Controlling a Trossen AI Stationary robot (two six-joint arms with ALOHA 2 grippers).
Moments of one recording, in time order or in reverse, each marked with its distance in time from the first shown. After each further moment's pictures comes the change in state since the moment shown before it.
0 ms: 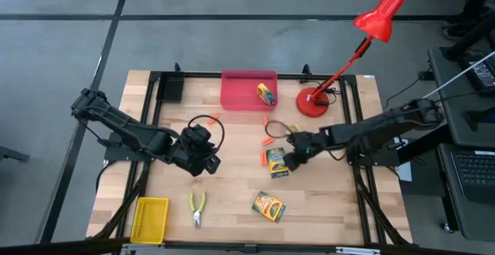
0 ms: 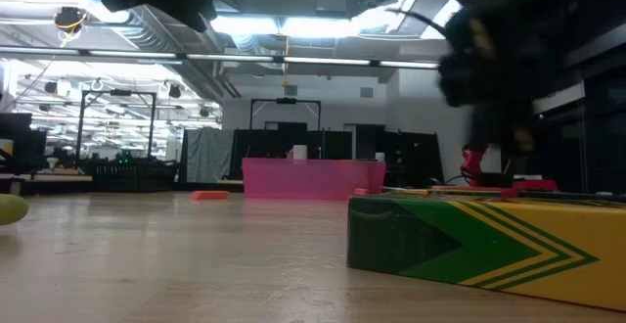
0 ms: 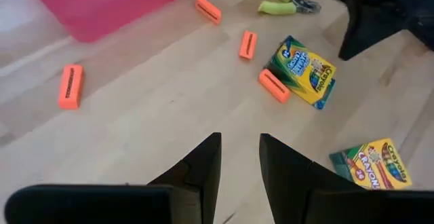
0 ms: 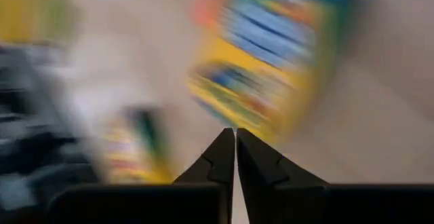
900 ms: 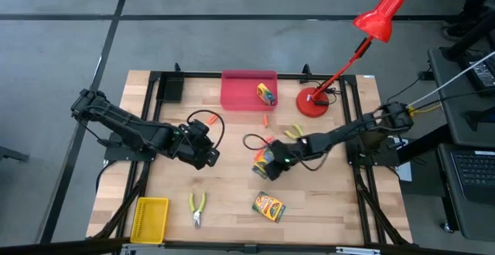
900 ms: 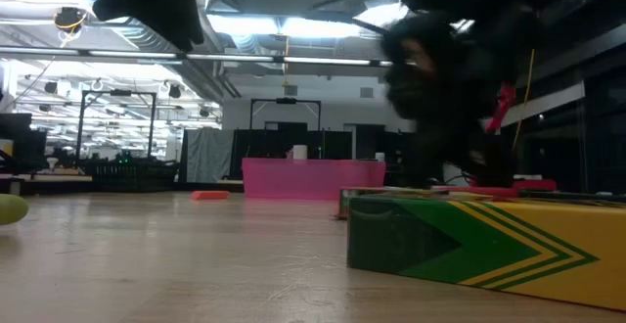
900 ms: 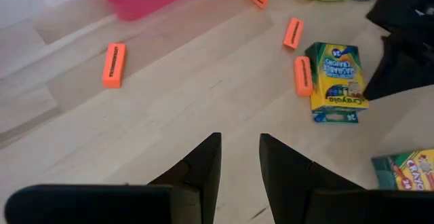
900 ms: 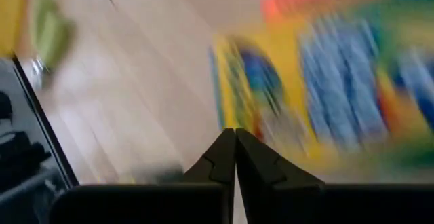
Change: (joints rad) left arm 0.063 -0.001 0.000 -0.125 0.060 -0.063; right arm 0.024 0.378 0.268 0.124 0.066 -0.038
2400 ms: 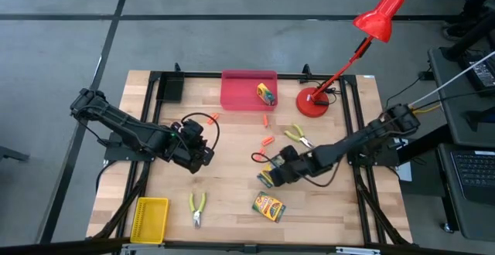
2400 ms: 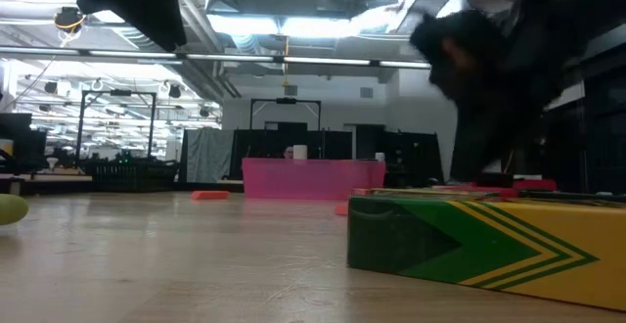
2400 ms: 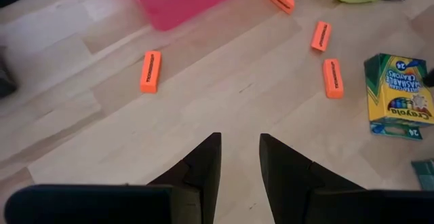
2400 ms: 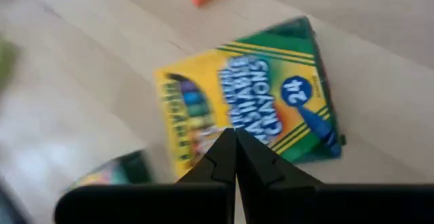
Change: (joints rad) left arm -0.047 -0.015 0.000 -0.127 -0.082 -0.058; right arm 0.217 -0.087 0.005 -0.261 0.332 0.313
